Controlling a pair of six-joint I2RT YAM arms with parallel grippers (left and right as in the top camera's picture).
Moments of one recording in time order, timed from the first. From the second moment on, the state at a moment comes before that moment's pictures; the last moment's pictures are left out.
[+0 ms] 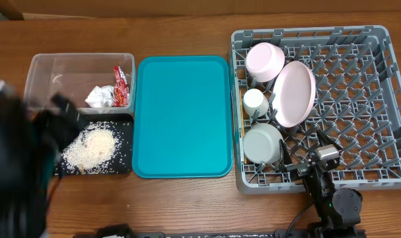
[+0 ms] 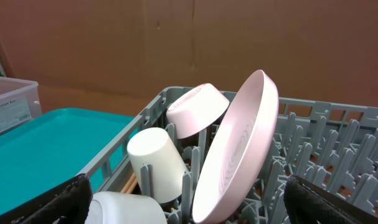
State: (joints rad) left arm 0.15 1.04 1.75 -1.42 -0.15 -0.58; right arm 0.12 0.01 0.02 -0.02 -0.13 -0.03
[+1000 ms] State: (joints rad) left arm 0.15 0.51 1.65 -1.69 -0.05 -0.58; right arm 0.12 0.01 0.02 -0.02 -0.13 -0.03
